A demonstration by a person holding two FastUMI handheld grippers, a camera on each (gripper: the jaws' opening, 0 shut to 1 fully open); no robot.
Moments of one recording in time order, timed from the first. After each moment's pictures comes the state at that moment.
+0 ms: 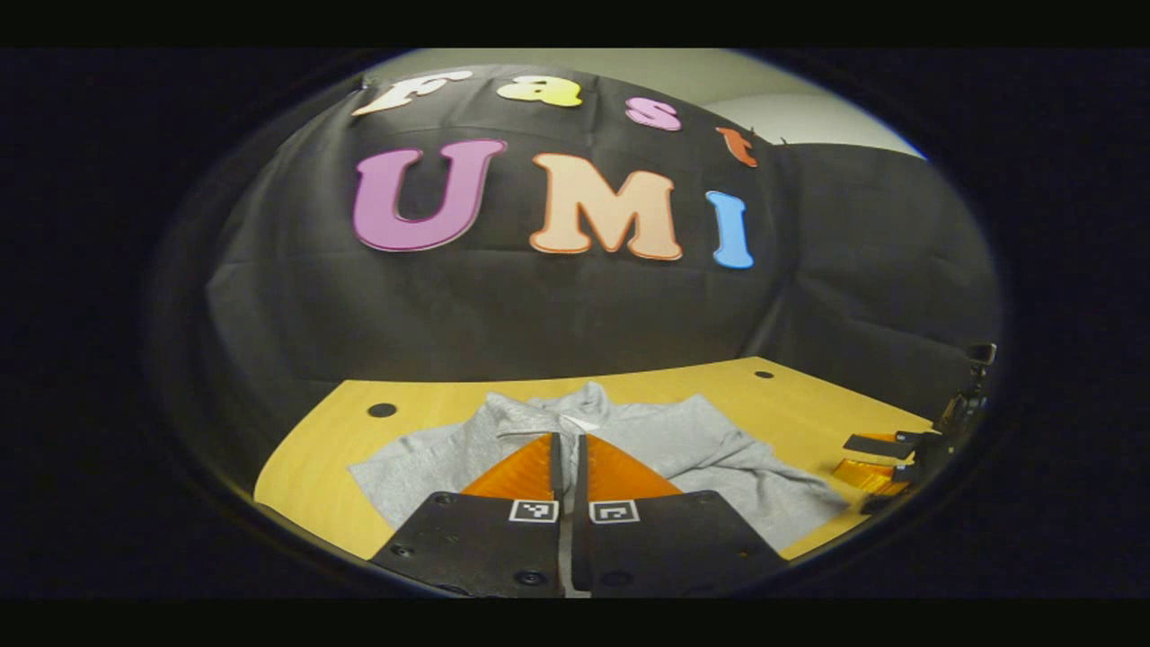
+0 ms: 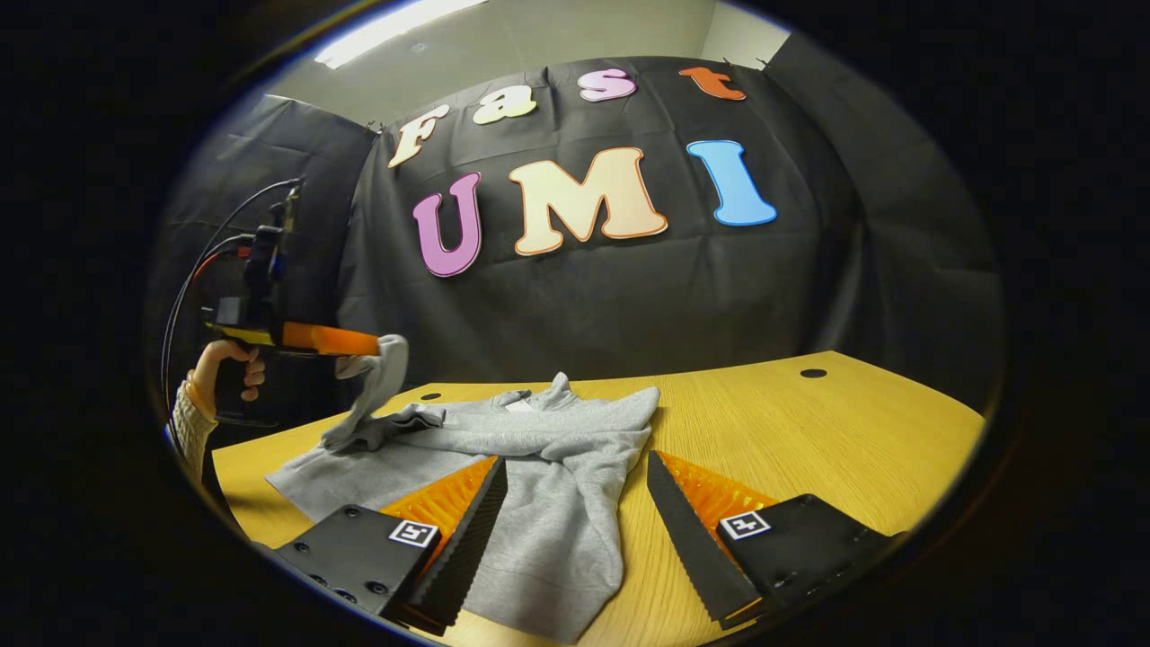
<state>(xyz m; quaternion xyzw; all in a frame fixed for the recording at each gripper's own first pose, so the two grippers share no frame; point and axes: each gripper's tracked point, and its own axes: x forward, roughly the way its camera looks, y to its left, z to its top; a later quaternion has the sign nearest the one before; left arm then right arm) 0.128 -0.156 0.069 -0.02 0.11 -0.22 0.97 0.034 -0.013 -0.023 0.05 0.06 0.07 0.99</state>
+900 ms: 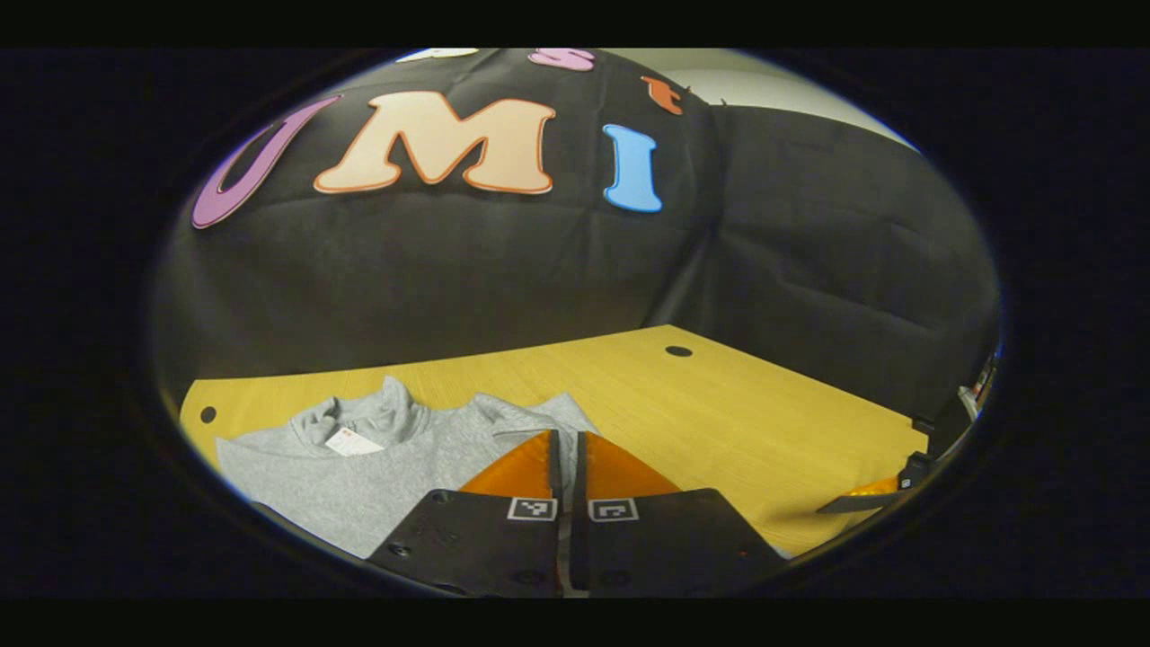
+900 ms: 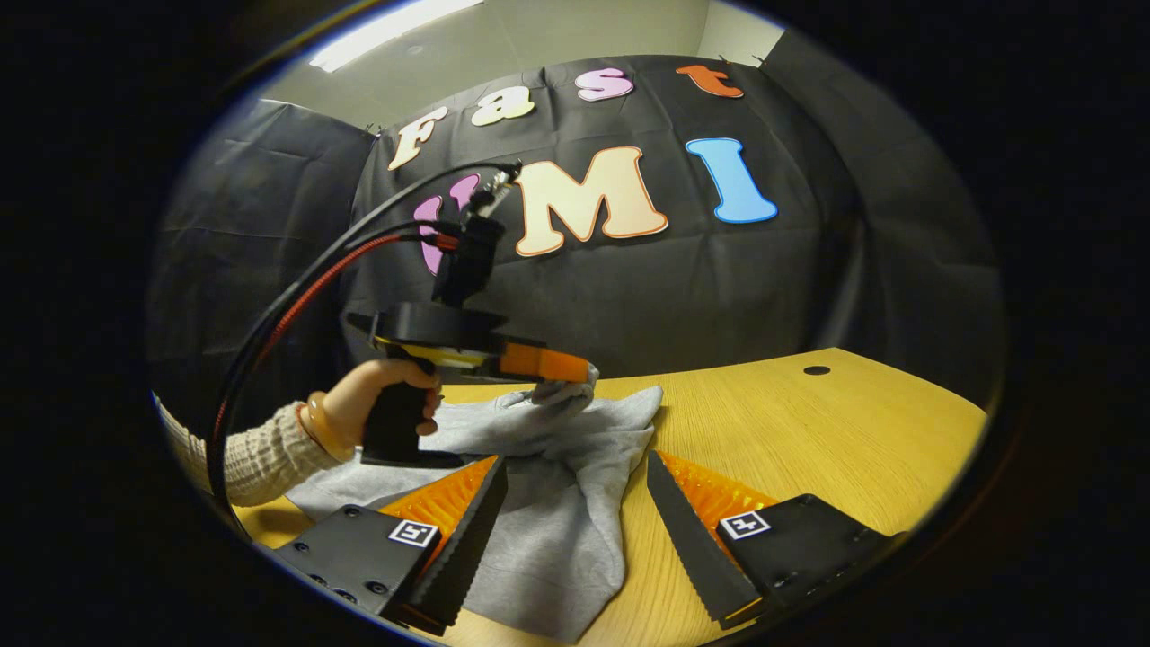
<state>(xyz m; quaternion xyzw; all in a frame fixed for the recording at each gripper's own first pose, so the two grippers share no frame) 0.197 -0.372 -0.006 -0.02 0.19 -0.33 0.92 0.034 -0.015 -0.022 0.06 0.06 0.08 0.99</state>
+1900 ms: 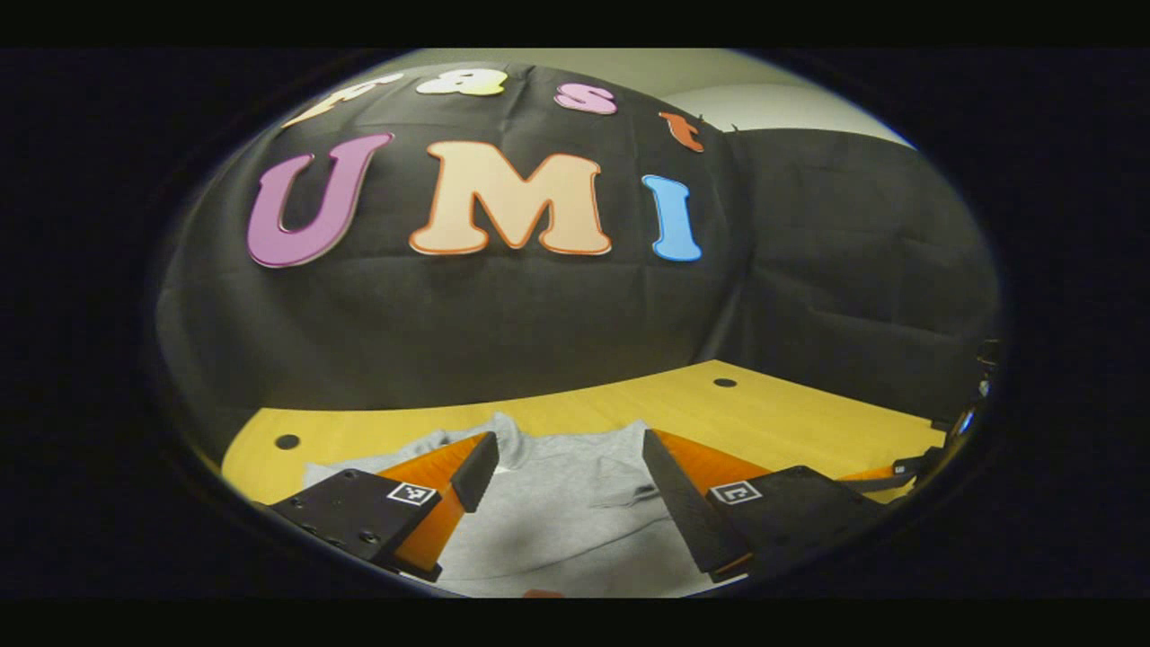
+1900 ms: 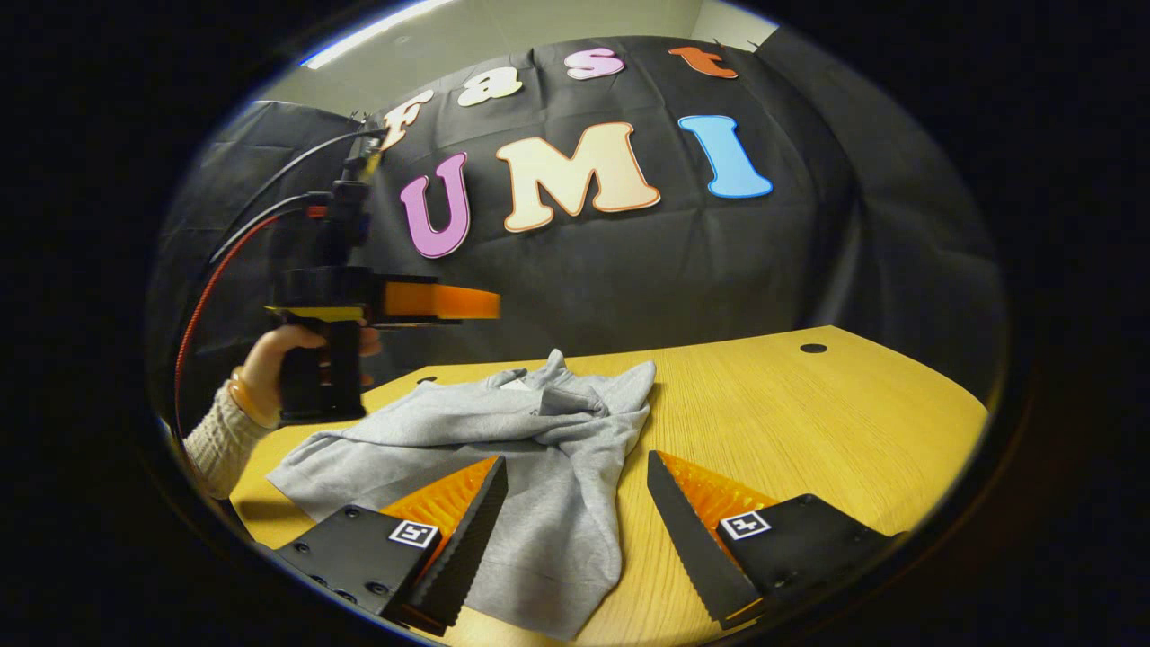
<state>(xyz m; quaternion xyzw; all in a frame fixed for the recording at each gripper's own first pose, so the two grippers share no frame) 0.167 -0.227 0.077 0.02 0.09 -0.25 0.96 0.035 -0.015 -0.035 0.06 0.12 0.07 0.99</state>
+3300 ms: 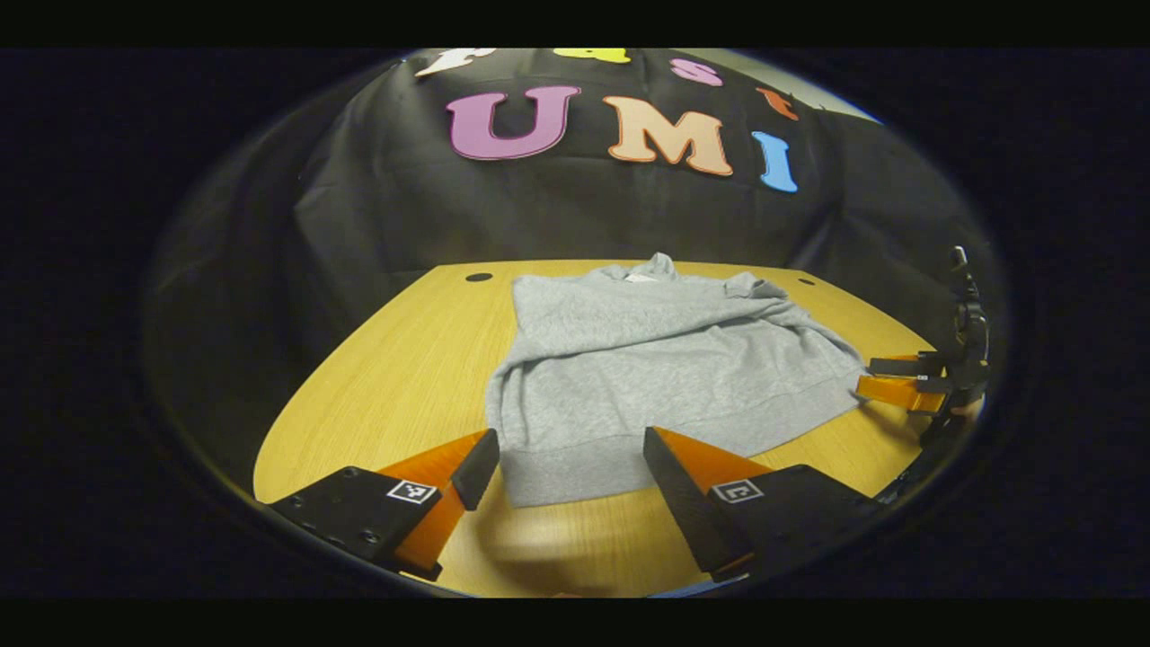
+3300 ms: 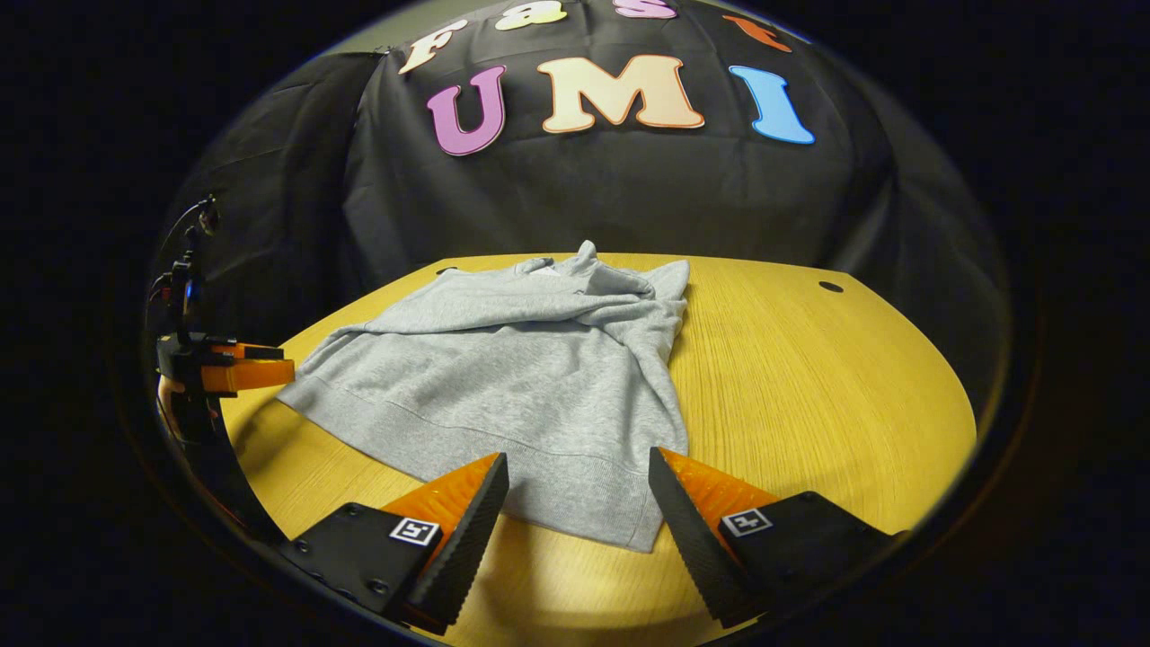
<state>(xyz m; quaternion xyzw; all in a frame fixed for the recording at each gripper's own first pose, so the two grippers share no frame) -0.056 -0.011 -0.075 -0.01 0.29 -0.11 0.95 -0.036 0.025 -0.099 -0.01 0.29 0.08 0.95</state>
